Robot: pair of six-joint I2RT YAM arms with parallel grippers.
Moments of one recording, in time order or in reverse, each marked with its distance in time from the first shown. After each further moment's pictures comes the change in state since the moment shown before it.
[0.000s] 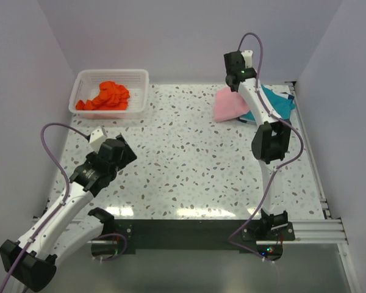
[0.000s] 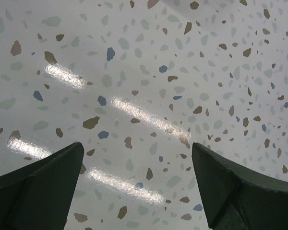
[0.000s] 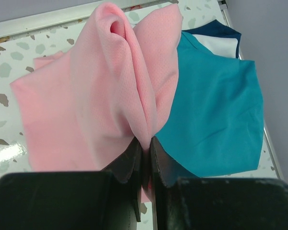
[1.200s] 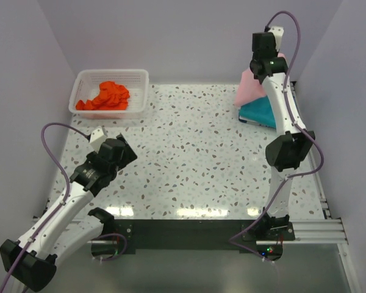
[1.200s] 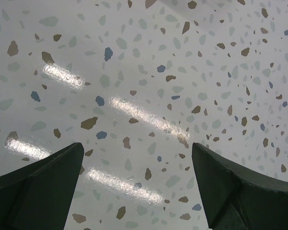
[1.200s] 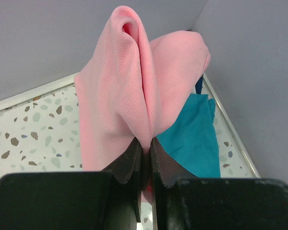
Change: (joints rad) left arm 0.000 0.001 0.000 0.008 0.006 0.004; right arm -0.088 -0.207 0.040 0.015 -0.083 -0.040
